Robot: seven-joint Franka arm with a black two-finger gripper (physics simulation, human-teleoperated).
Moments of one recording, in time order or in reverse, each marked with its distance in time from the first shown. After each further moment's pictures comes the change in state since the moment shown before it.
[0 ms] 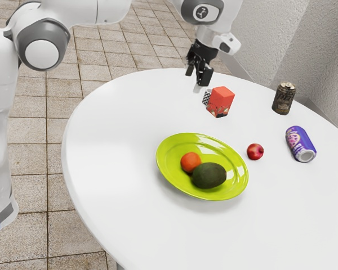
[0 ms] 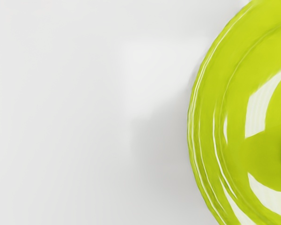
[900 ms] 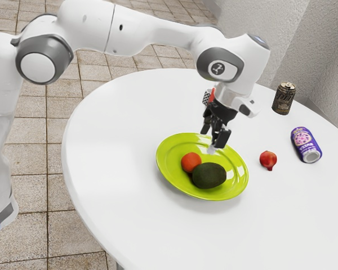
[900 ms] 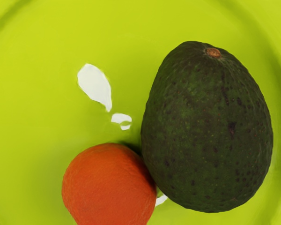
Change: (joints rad) arm -0.269 0.070 0.010 -0.116 -0.110 0.126 -0.148
